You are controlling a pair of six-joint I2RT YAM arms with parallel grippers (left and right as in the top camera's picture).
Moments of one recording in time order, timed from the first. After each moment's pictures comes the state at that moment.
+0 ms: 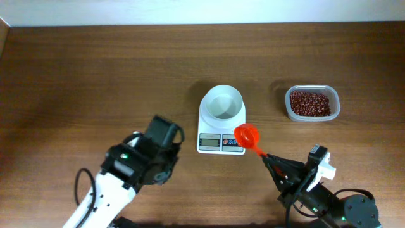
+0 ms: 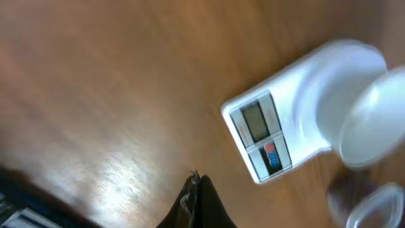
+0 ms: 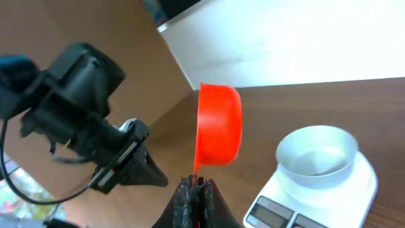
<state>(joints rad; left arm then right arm) -0.54 1.12 0.97 -1.06 -0.02 -1.58 0.39 0.16 0.41 -0.27 -0.41 0.46</state>
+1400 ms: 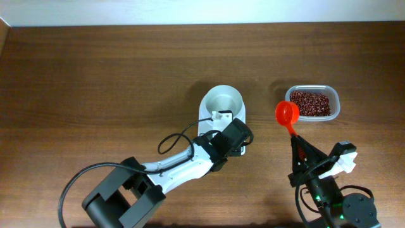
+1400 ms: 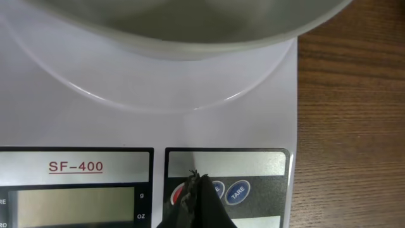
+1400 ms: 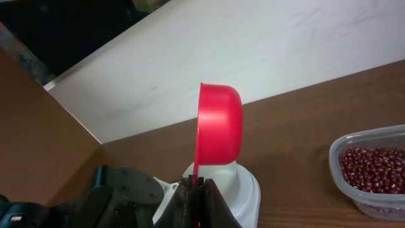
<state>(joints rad) -0.86 1.77 0.96 -0.24 -0.24 -0.80 0.39 0.16 0.41 -0.30 0.05 0.50</state>
